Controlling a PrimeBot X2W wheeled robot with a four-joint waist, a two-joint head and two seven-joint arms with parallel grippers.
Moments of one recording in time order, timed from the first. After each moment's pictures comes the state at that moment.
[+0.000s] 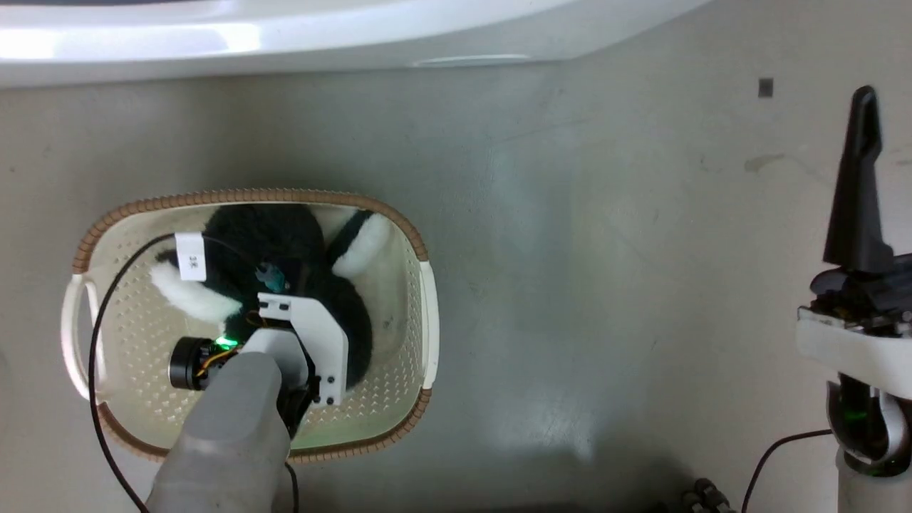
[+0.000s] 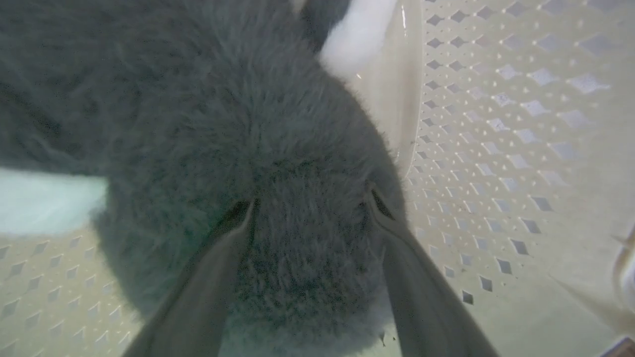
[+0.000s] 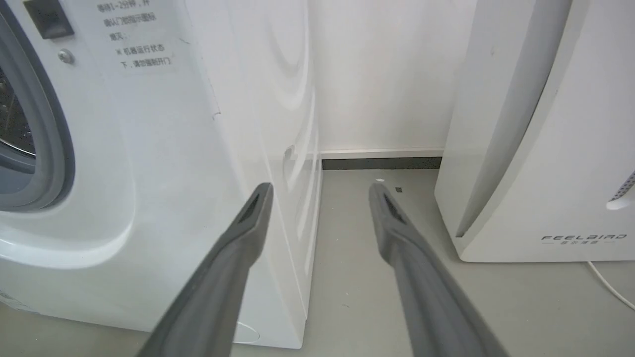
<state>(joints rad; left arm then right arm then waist) -0.71 0.13 -0.28 1.06 -0.26 -0.02 0.21 -0.31 -0.05 -0.08 -0.31 0.17 0.13 -0.21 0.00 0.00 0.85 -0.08</state>
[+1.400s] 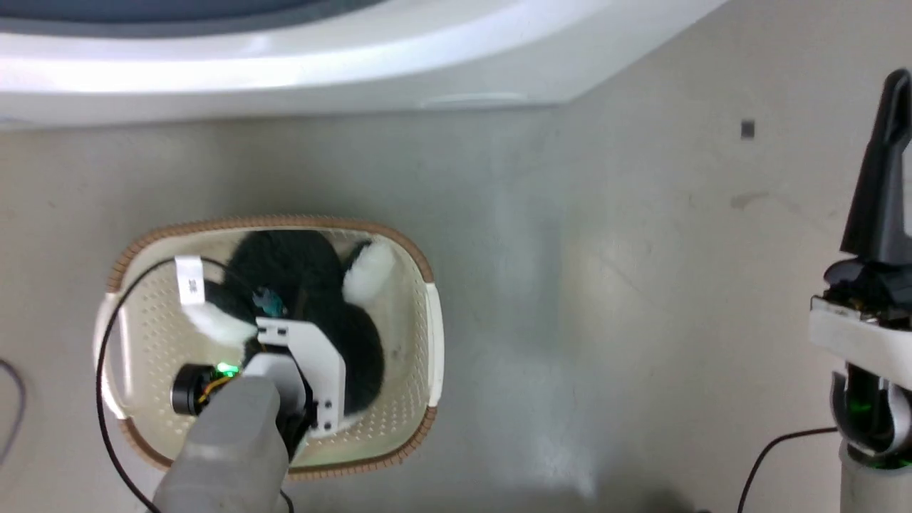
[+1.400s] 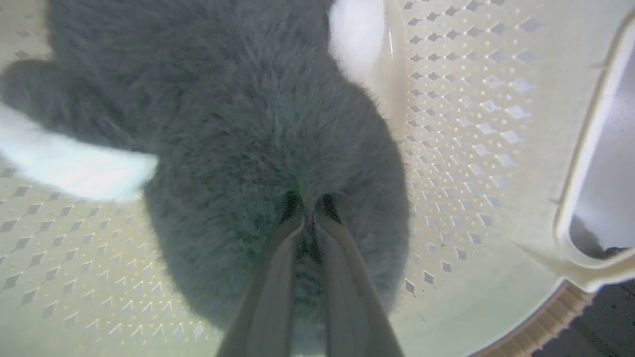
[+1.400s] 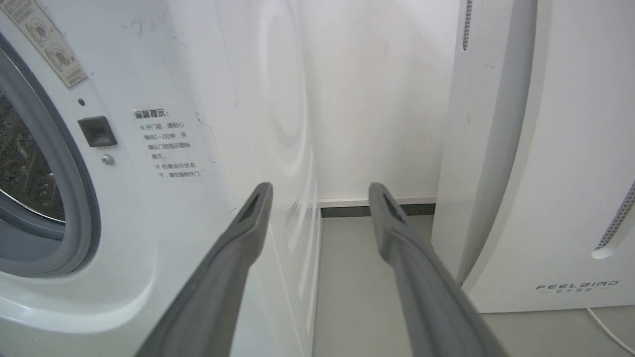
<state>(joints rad) -0.77 0.11 -0.38 1.29 -0.37 -0.09 0.09 -0.33 -0.05 -0.09 -0.30 0.20 0.13 -0.26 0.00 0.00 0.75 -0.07</state>
